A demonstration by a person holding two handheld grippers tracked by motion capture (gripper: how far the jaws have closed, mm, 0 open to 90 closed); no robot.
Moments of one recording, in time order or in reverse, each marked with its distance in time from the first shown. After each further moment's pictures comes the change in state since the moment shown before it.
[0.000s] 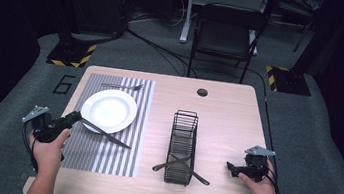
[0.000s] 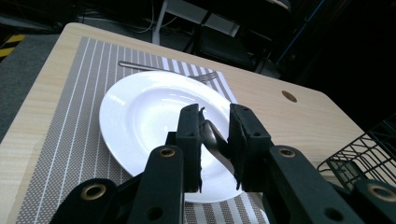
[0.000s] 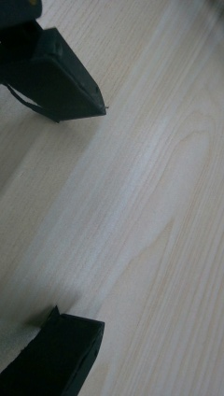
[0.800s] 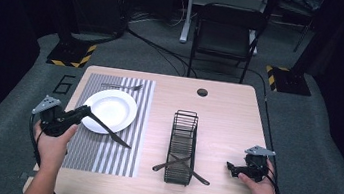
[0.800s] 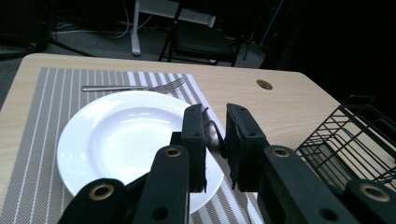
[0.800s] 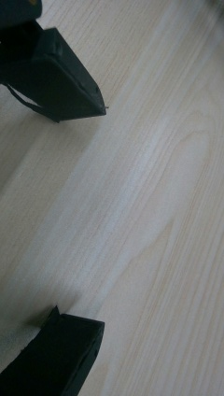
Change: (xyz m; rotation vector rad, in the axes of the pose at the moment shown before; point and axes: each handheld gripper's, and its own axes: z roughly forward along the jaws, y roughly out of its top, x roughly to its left) left arm -0.043 0.028 0.000 0.049 -0.062 0.158; right arm 0.000 0.000 0.000 0.004 0.002 0.006
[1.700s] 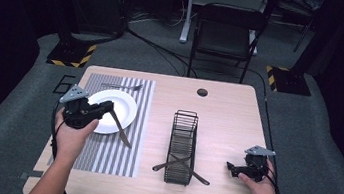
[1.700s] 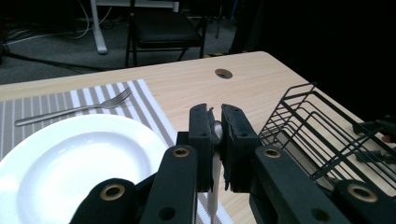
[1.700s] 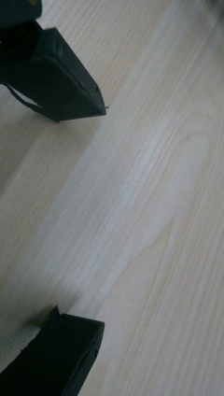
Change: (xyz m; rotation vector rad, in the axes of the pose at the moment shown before) left arm -0.064 0.037 0.022 0.084 -0.104 0.139; right arm 0.000 0.000 0.000 -0.002 -0.005 -0.004
